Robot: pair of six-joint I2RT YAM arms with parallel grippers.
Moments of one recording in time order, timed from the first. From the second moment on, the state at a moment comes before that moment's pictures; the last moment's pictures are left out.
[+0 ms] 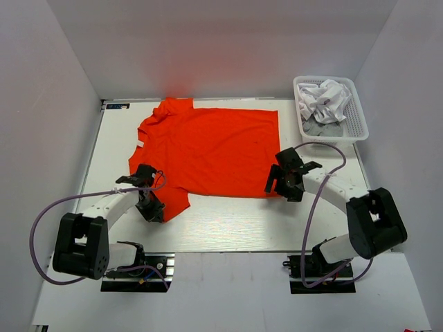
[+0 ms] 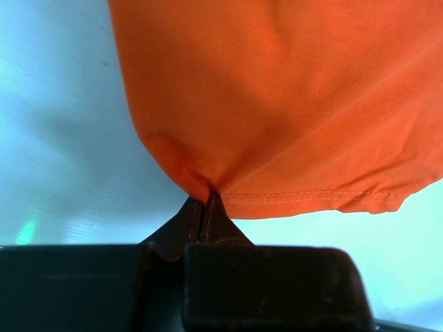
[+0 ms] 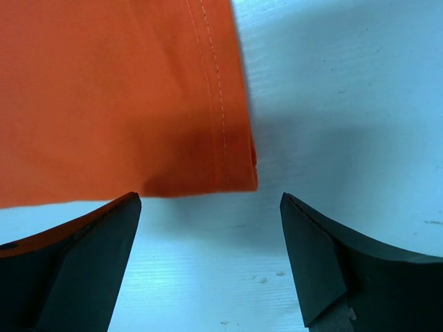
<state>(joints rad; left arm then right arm) -0.19 1.27 0.60 -0.78 0.00 -0.86 0.45 1.42 0.79 -0.56 0.10 0.67</state>
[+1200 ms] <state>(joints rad) -0.18 1.42 1.14 -0.62 0.05 -0.68 0.45 1.53 0.99 -0.52 0.17 0.64</state>
